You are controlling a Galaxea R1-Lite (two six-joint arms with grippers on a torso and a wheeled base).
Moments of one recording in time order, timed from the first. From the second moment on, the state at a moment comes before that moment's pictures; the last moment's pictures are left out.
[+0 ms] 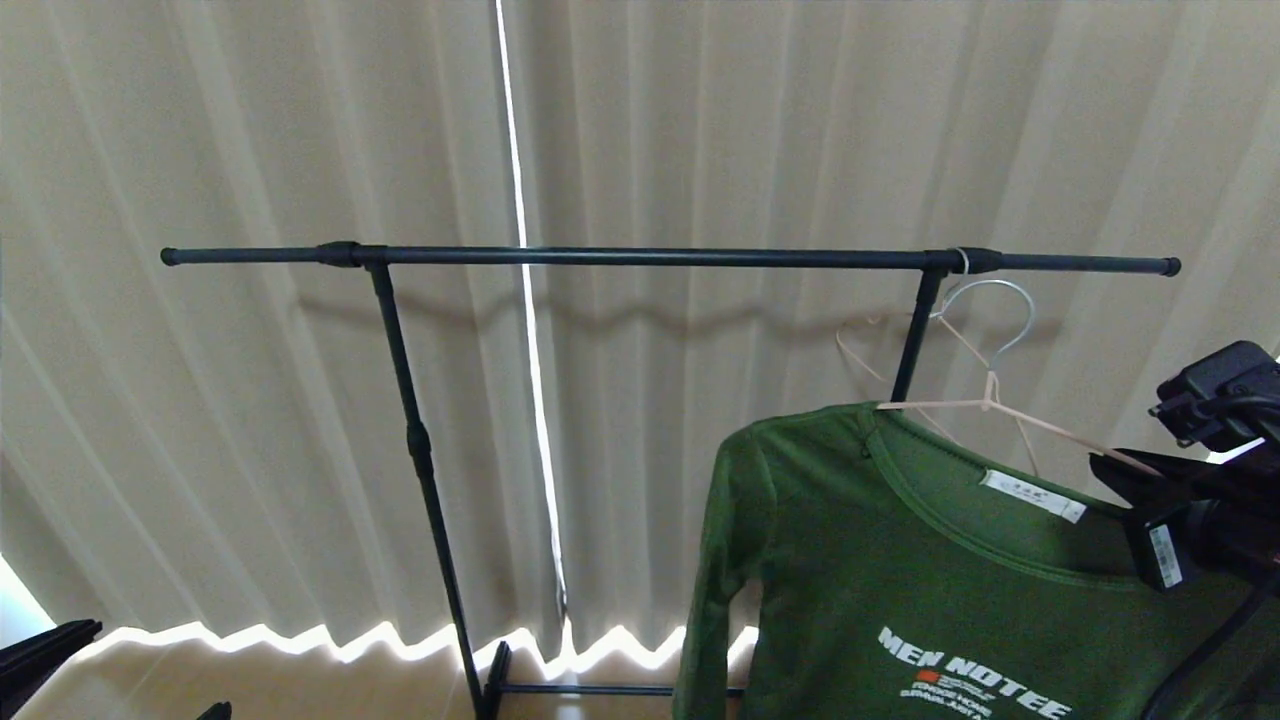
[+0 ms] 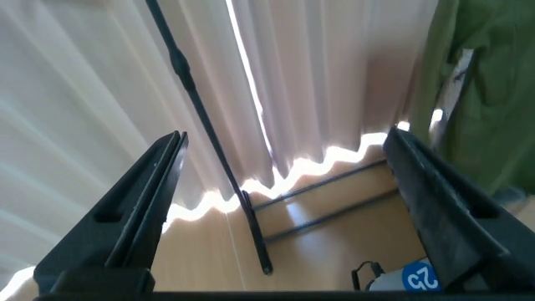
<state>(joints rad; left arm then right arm) -0.20 0.60 -0.20 -0.15 -0.08 0.21 0.28 1.21 -0.52 -0.31 -0.31 -0.31</state>
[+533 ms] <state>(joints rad) -0.20 0.60 -0.20 -0.16 -0.08 0.21 0.35 1.29 -0.57 -0.32 -0.31 -0.24</state>
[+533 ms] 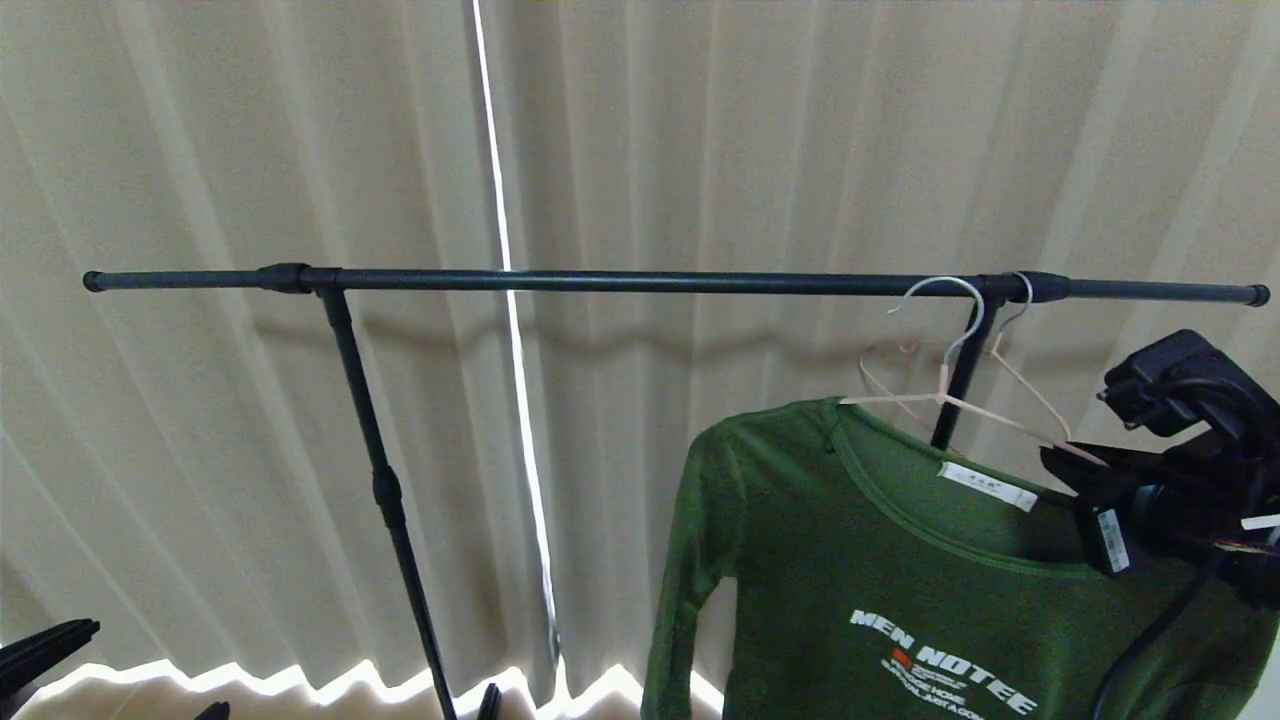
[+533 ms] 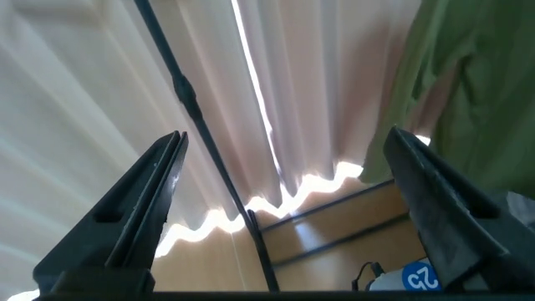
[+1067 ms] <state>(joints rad) -0.20 0.60 -0.20 -0.16 -0.08 0.24 0.46 1.43 -0.72 -0.31 -0.32 -0.23</state>
